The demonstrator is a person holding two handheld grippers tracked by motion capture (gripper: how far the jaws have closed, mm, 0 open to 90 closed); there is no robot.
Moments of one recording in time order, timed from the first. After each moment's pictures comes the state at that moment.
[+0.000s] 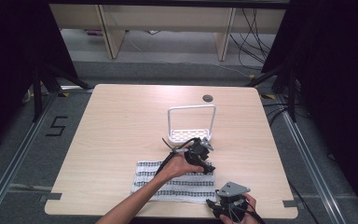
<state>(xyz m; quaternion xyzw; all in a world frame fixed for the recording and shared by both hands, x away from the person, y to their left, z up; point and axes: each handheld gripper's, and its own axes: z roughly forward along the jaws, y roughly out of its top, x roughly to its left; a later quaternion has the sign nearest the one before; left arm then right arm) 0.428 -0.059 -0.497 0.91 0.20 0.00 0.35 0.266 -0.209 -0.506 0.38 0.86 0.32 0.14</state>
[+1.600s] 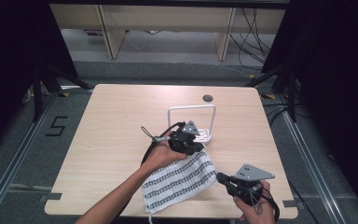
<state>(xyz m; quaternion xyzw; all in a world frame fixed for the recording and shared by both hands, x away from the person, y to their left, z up) 0.423 -0.006 -0.417 0.88 0.21 0.07 0.42 0.285 -0.232 -0.446 0.38 0.80 0.43 0.16</state>
